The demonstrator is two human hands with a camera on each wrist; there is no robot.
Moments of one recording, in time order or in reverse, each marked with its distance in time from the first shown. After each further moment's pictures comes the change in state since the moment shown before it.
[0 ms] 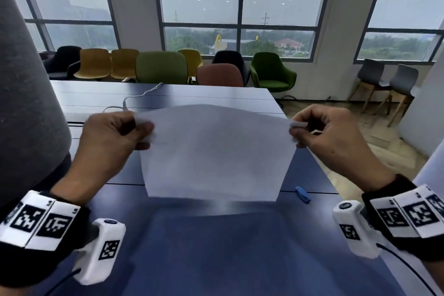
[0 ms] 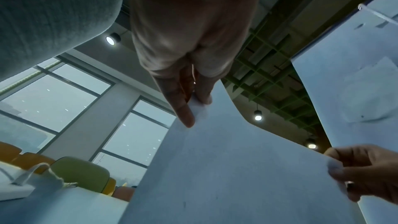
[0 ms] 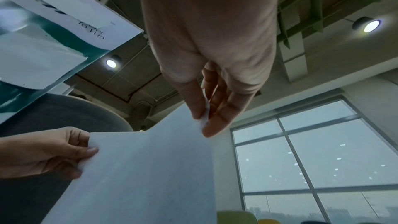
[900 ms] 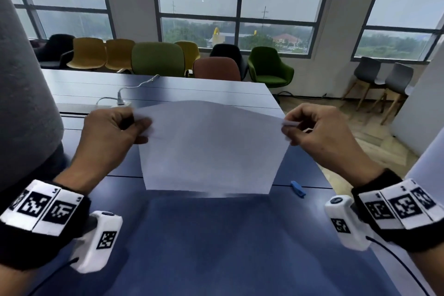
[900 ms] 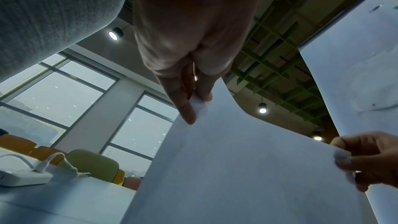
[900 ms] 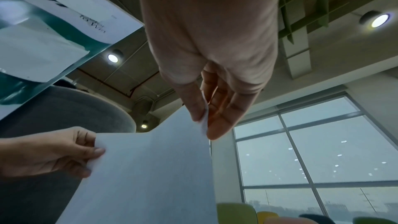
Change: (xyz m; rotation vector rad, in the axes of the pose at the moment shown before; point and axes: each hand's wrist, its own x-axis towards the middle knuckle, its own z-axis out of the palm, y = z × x) left_hand 0.001 -0.015 0.004 0.034 -0.049 -0.009; right_hand 0.000 0.000 0.005 -0.093 -0.036 -0.011
